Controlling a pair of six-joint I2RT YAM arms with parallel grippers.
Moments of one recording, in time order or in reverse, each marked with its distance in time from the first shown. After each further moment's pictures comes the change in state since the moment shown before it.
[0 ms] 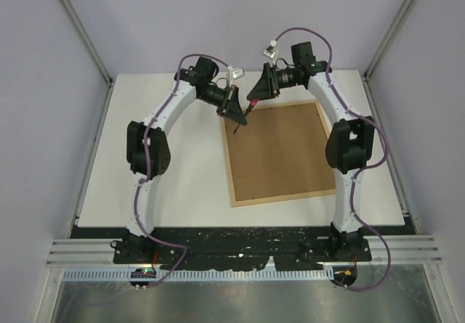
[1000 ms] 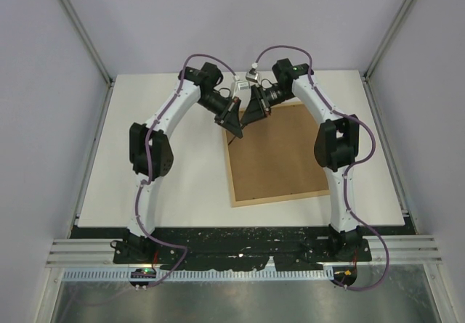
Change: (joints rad) left arm -0.053 0.002 0.076 -0.385 -0.094 0.368; right arm 0.104 0.102 0.100 -0.580 -0.051 -0.399
